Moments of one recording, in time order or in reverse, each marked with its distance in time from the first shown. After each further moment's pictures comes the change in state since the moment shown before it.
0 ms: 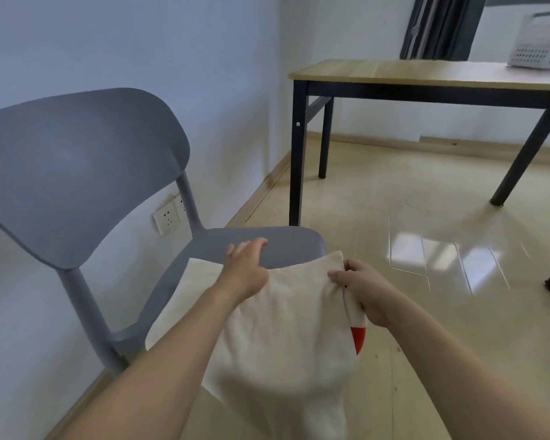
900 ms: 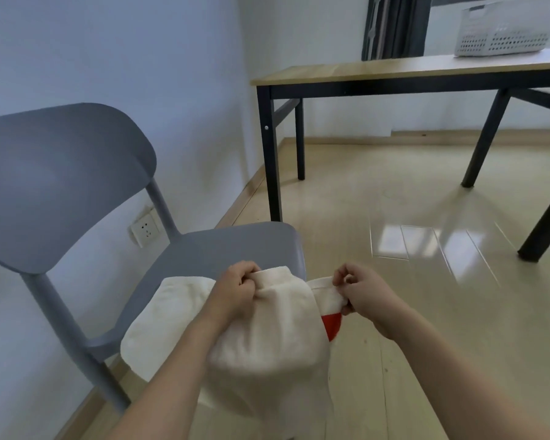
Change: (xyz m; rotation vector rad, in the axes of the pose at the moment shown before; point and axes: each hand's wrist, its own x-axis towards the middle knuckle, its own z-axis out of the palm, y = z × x) left_hand -0.051 0.016 0.032 -0.391 0.051 0.203; right_hand -0.055 0.045 -0.033 -0.093 0.106 -0.149
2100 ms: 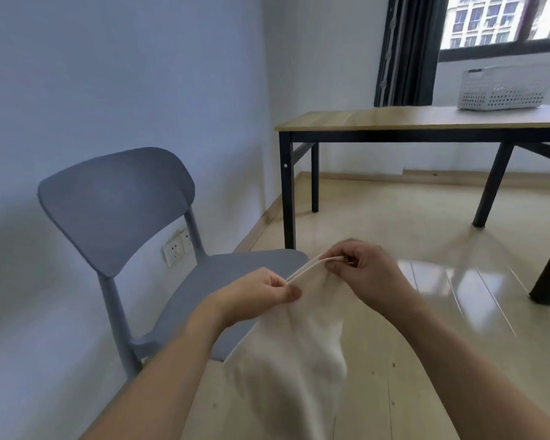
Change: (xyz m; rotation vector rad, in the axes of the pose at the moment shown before) left_hand -0.054 0.118 -0.078 -0.120 -0.524 -0.119; right_hand -0.074 -0.094 -0.017 -0.290 0.123 -0.643
